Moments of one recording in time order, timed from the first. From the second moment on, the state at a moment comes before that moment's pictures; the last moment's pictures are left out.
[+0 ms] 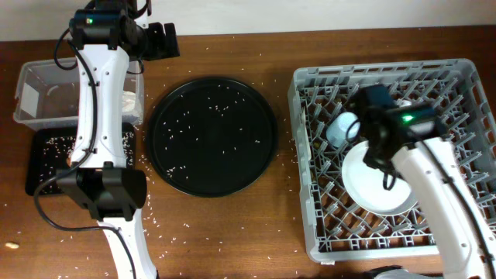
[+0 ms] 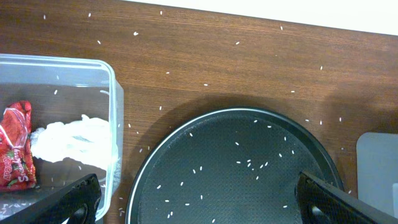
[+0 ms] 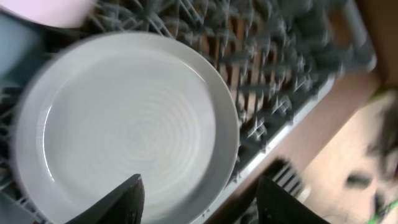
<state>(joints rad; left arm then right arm) -0.05 2.21 2.50 -1.30 0.04 -0.16 0.16 1.44 1.40 -1.53 0.50 0.77</state>
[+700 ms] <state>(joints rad) -0.05 2.21 2.50 -1.30 0.04 -0.16 -0.09 1.09 0.82 -1.15 0.14 0.83</state>
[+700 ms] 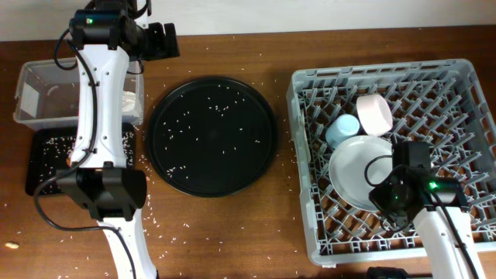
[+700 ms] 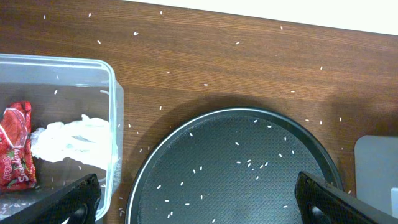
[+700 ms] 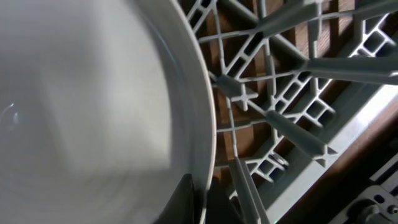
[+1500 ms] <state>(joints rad) -0.05 2.21 2.50 -1.30 0.04 -0.16 -0.11 1.51 1.25 -0.24 0.82 -0.57</state>
